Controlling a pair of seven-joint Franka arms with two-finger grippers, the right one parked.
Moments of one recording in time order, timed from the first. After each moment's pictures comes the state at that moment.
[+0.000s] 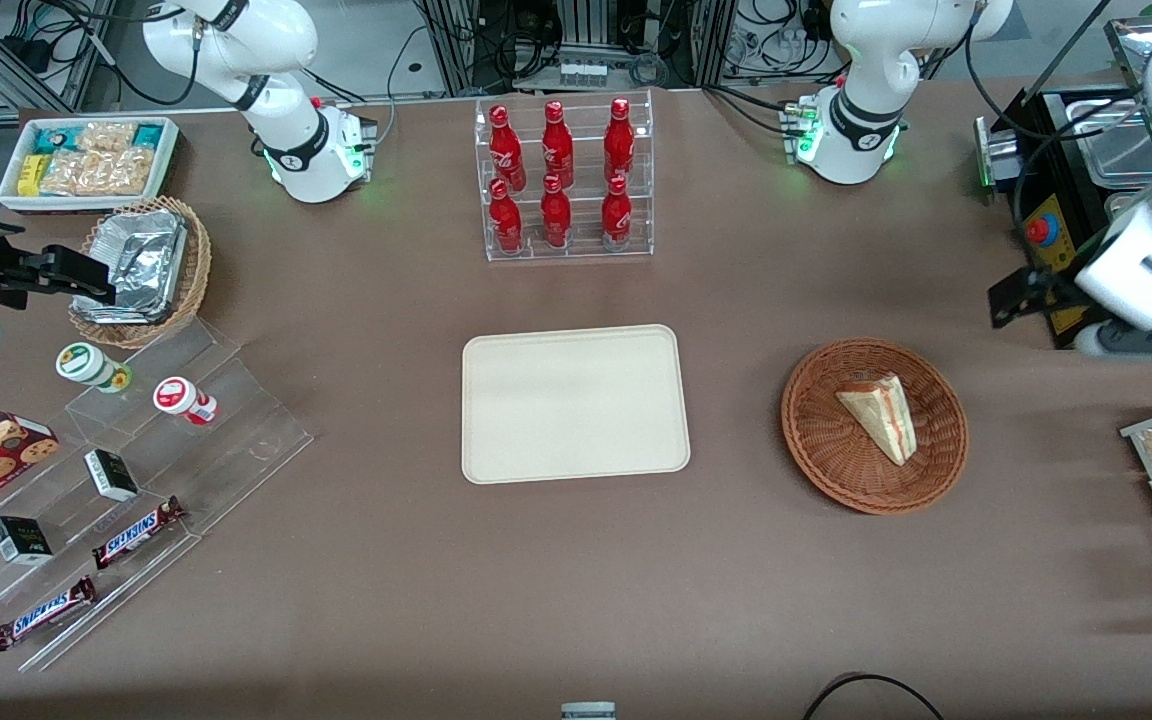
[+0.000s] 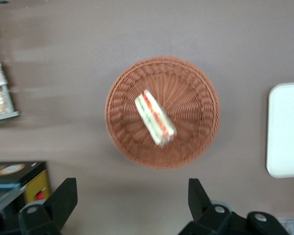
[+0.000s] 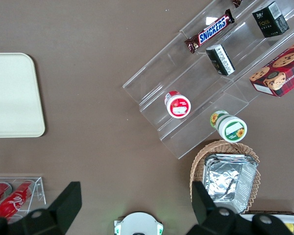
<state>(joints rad) 0.01 0.06 -0.08 -1.70 0.05 1.73 -0.07</state>
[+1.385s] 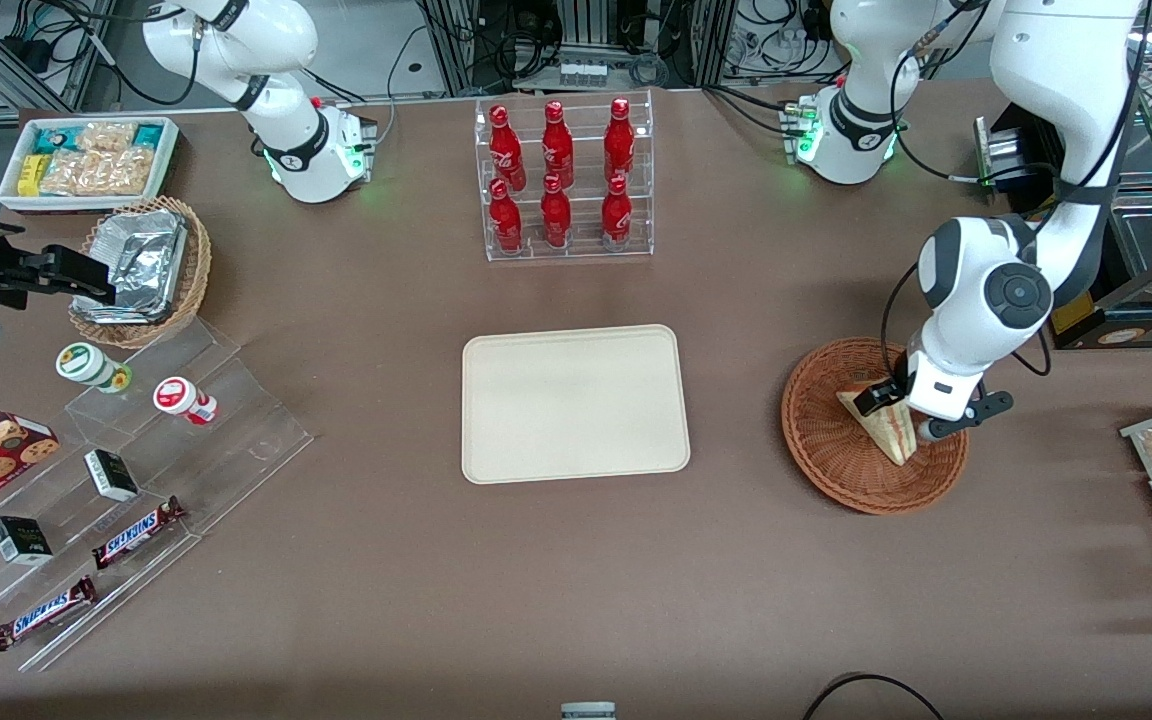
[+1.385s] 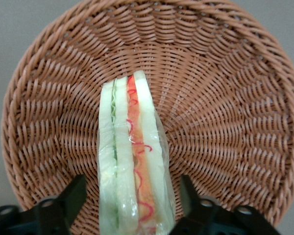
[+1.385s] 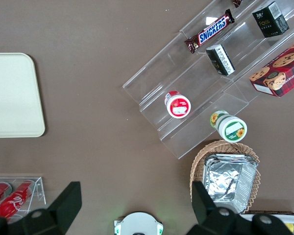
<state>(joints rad) 0.00 0.26 -0.09 -2.25 0.05 2.51 -0.52</state>
